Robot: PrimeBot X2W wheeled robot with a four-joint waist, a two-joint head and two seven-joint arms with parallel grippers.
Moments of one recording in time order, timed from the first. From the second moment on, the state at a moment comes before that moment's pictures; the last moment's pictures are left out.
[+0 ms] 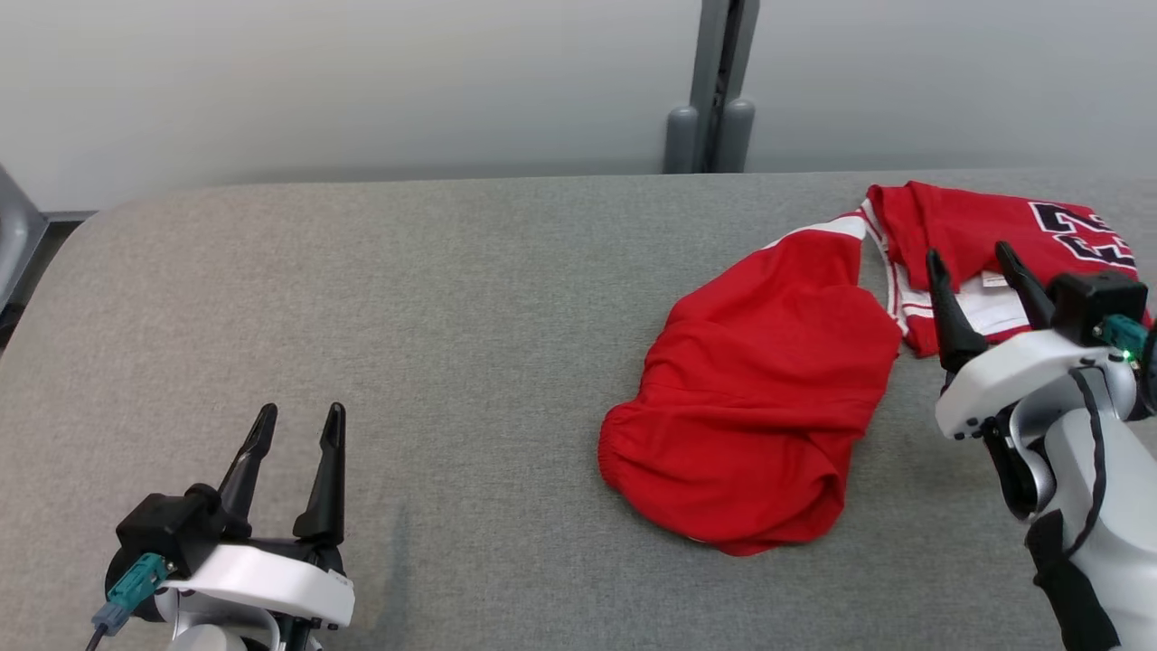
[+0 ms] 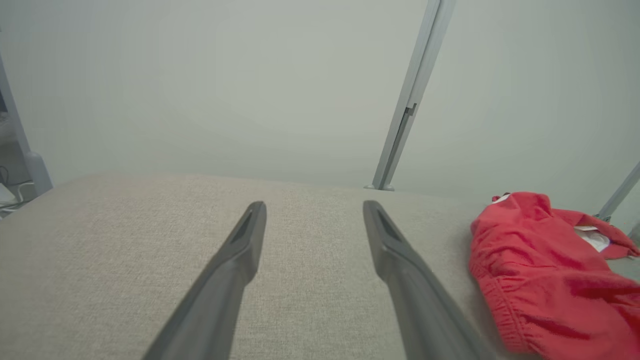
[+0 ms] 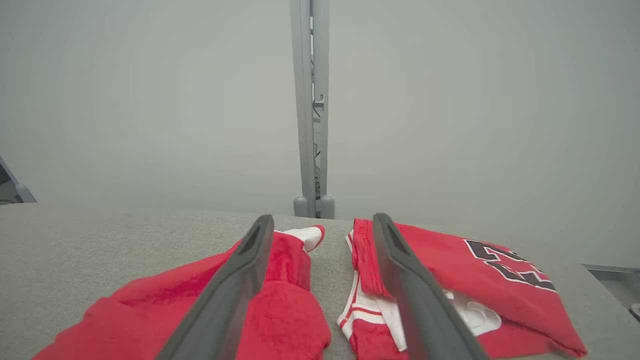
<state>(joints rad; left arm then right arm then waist) -0.11 0.14 -0.09 0.29 -0.38 -0.11 -0.26 -0.67 -0.19 0.17 0.88 0.26 0.13 -0.26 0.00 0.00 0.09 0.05</state>
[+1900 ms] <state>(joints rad) -0.23 0.21 -0.49 0.42 -0.56 -0.13 0.06 -0.14 -0.05 -0.03 0.23 0.23 0.13 -0.22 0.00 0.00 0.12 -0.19</state>
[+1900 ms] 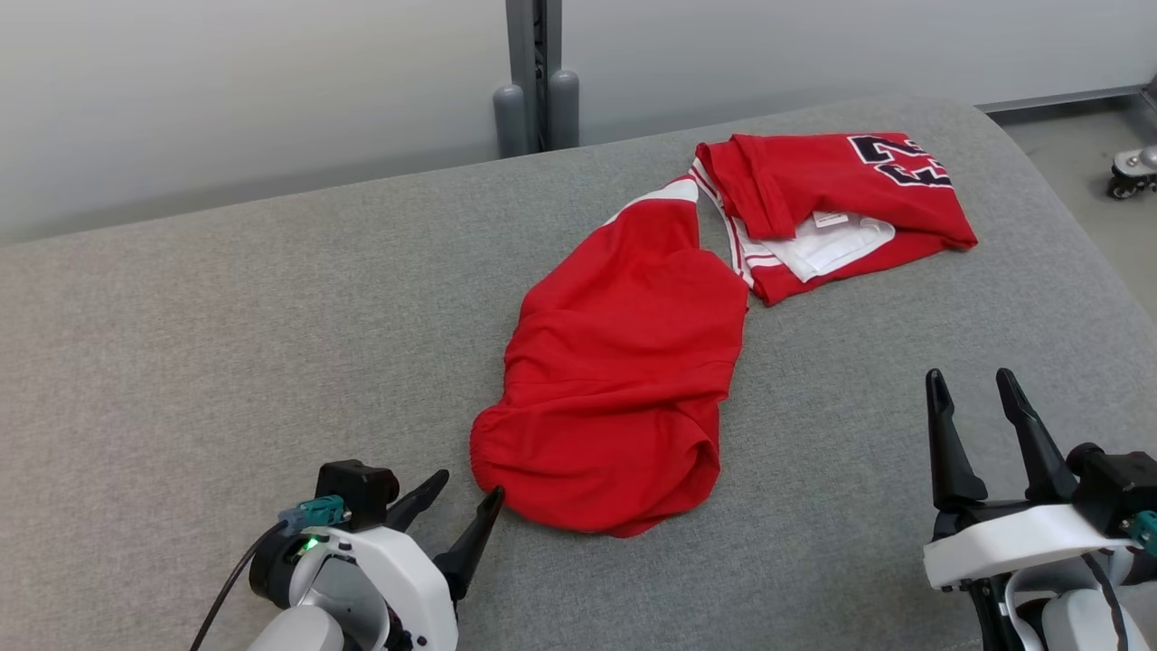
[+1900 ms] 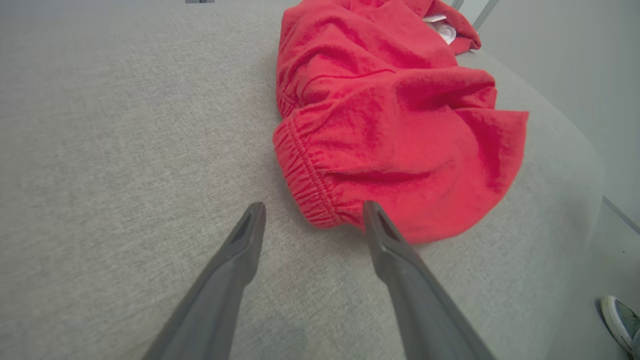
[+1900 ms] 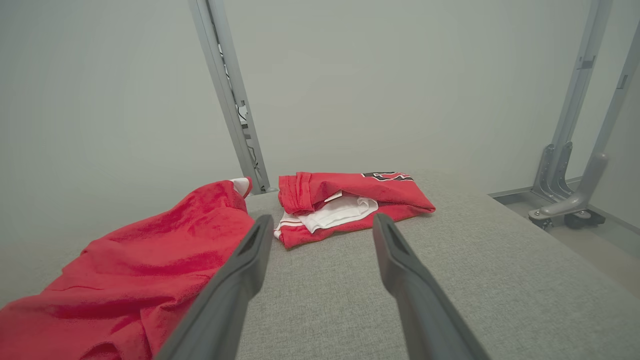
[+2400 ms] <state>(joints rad) -0.30 0.25 -0.58 0.46 -0.67 -0.13 0.07 -0.16 -0.05 -0.01 0.26 0.24 0.13 -0.24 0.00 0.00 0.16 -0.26</state>
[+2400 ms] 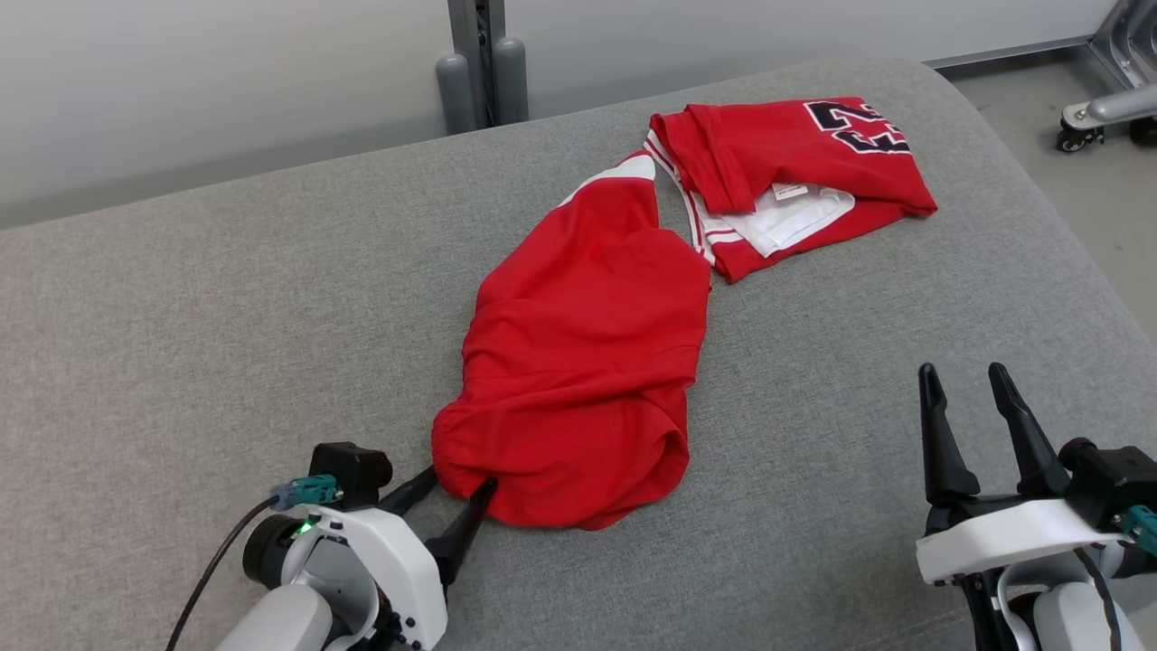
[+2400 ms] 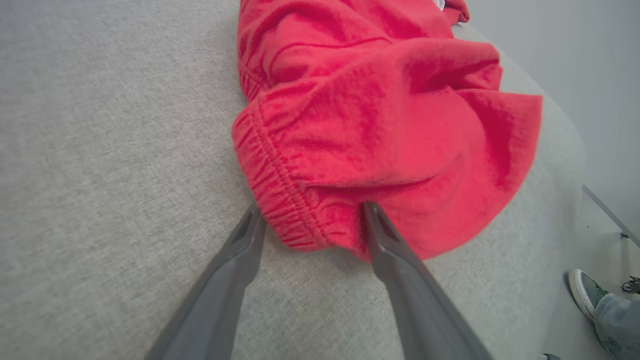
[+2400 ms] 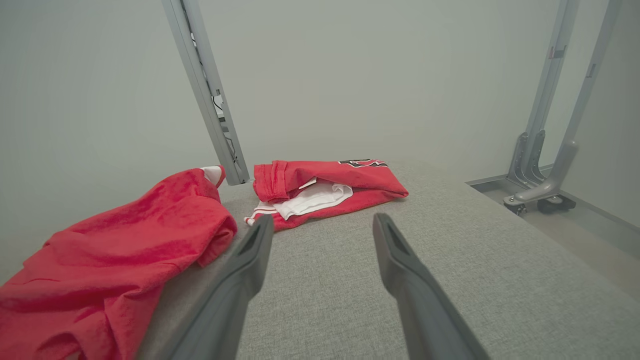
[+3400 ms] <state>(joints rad) -0.14 0.39 -0.42 0.29 -0.74 0.10 0.00 -0.15 -0.05 -0.01 0.29 0.23 0.13 -0.22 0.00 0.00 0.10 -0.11</state>
